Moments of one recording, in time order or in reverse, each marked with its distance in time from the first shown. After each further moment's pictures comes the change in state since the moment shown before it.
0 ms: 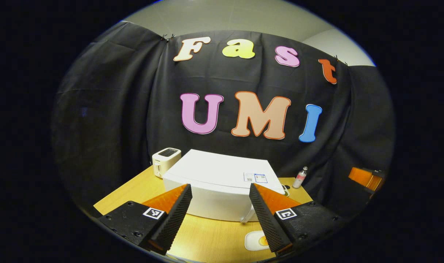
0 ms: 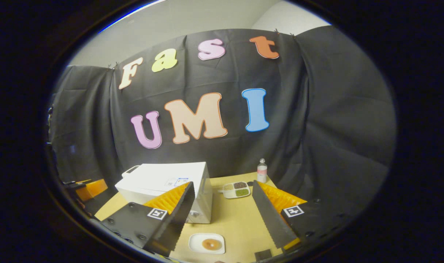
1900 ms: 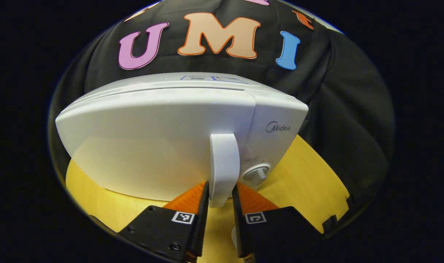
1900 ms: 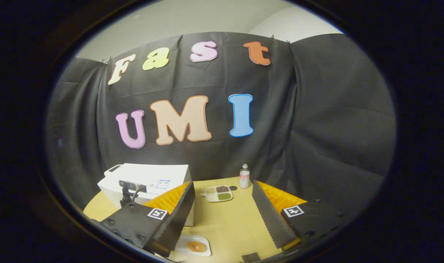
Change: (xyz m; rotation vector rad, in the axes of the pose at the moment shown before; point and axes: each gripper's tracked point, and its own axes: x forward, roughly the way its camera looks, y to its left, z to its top) left arm 0.164 -0.093 -0.235 0.122 0.404 -0.266; right arm -0.003 -0.027 0.006 -0.065 -0.031 -0.133
